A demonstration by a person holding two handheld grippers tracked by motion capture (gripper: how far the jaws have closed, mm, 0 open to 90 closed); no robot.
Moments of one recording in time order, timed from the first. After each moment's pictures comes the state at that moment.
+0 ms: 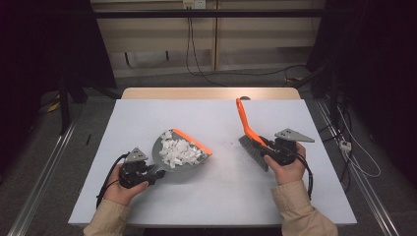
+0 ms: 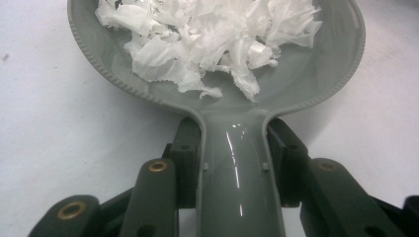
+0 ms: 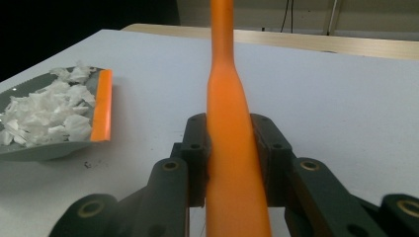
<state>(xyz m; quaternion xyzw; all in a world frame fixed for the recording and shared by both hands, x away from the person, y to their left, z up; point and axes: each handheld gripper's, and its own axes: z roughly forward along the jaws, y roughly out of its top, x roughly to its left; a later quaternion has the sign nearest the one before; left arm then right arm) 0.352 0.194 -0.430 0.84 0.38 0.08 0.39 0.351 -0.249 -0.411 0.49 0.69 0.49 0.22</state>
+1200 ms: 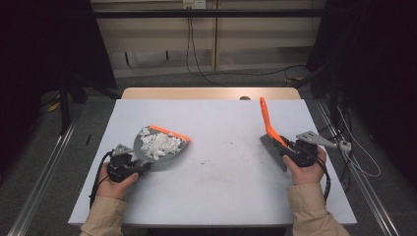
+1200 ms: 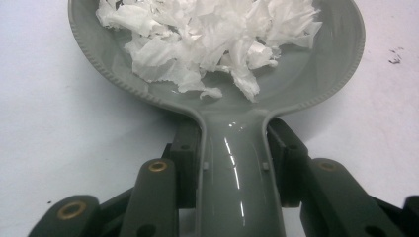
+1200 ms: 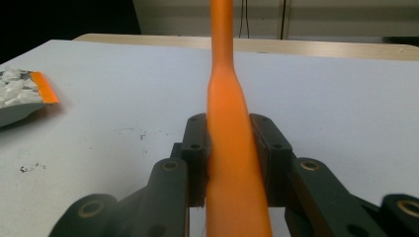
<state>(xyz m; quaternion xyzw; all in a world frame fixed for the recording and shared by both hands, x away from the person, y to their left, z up) 0.370 0.226 -0.440 0.79 0.48 0.13 0.37 0.339 -0.297 -0.414 0.53 0.65 0.47 0.27</state>
